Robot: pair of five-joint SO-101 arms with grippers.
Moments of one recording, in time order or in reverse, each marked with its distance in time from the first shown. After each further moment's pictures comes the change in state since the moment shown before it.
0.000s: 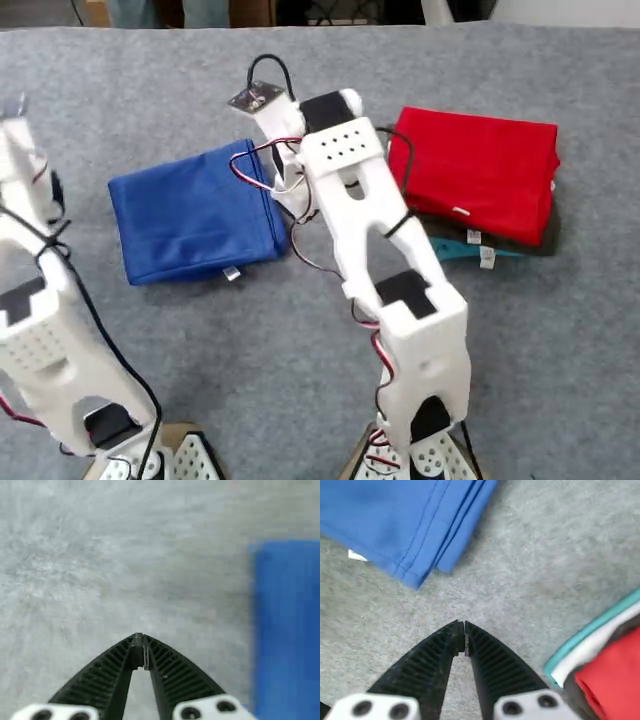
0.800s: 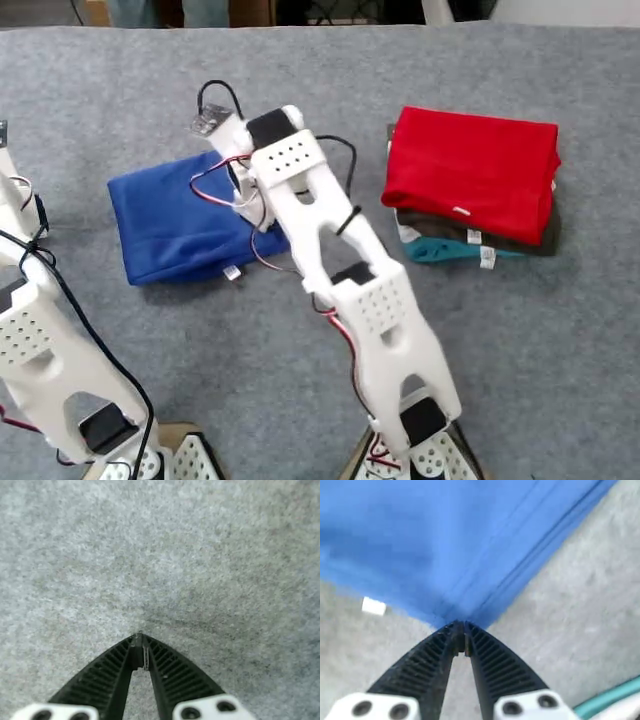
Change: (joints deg) left arm -8.2 10.0 7.9 -21.8 -2.1; right arm -6.9 20.2 -15.4 0.0 0.0
